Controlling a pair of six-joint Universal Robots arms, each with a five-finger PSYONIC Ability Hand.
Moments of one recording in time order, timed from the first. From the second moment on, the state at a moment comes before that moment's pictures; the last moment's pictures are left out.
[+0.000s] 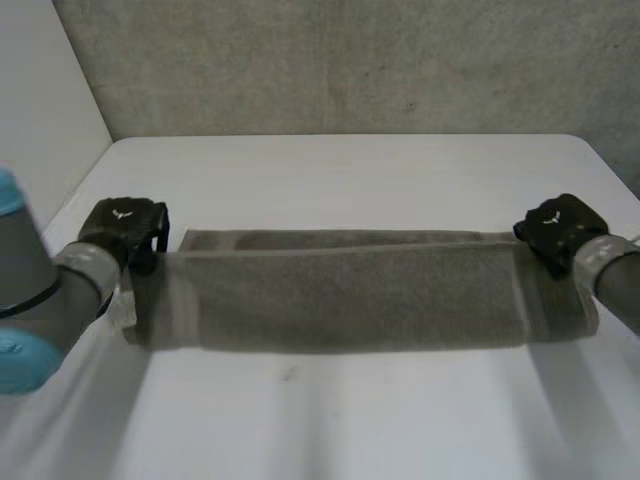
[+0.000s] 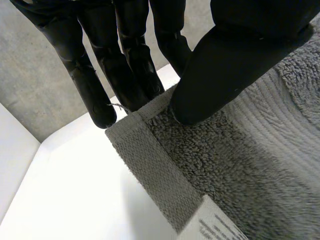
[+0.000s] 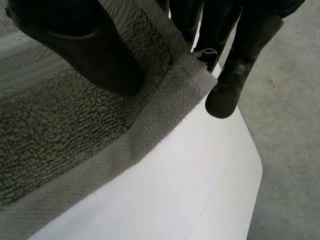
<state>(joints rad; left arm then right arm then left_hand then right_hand) 4.51 -1.93 -1.63 3.29 -1.49 3.43 1.67 -1.06 1.45 -0.01 1.37 2.21 1.18 1.22 1.22 1.22 1.04 1.34 1.34 1.34 1.34 1.17</state>
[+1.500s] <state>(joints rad) 4.44 -1.74 -1.95 3.63 -1.55 3.17 1.52 -1.11 1.76 -0.32 1.28 2.59 0.17 0.17 0.17 0.17 0.03 0.67 0.66 0.67 0.67 0.50</state>
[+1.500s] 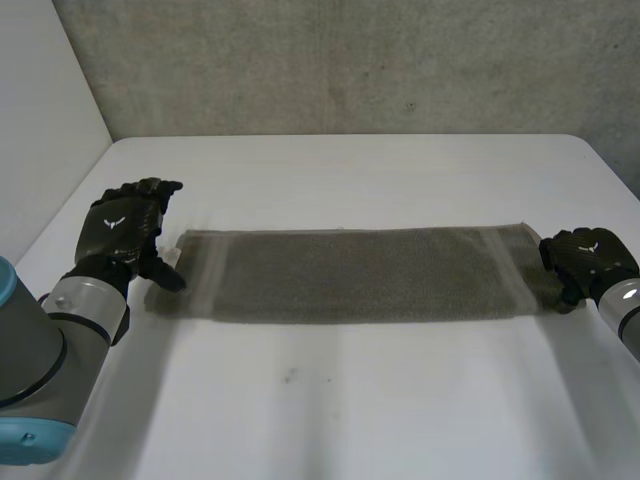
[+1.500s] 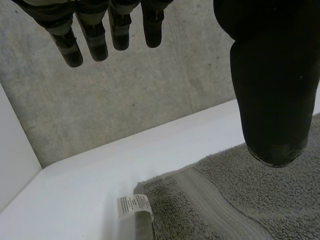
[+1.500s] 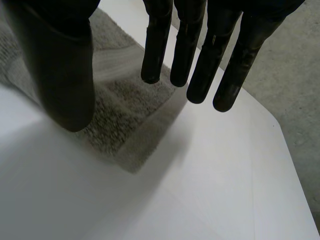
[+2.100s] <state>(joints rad) 4.43 -1.74 -1.98 3.64 -1.55 3.17 1.31 -1.05 1.69 -0.38 1.28 2.42 0.17 0.17 0.17 0.17 0.03 1.33 1.31 1.34 1.34 1.15</state>
